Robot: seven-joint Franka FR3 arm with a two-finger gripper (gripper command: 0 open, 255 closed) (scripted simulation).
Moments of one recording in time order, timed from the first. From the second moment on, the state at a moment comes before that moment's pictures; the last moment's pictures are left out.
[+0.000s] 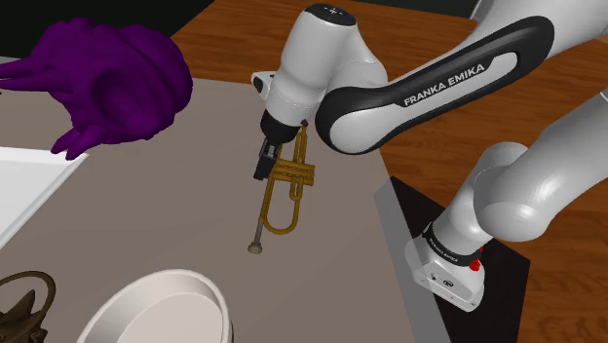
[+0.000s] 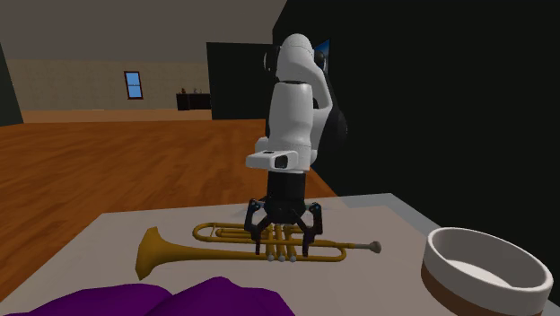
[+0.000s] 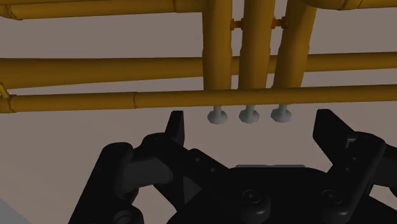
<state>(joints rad) 0.19 -0.26 0.39 -2.50 0.05 2.56 -0.12</state>
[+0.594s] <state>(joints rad) 0.19 -0.25 0.40 -2.51 0.05 2.59 -0.11</state>
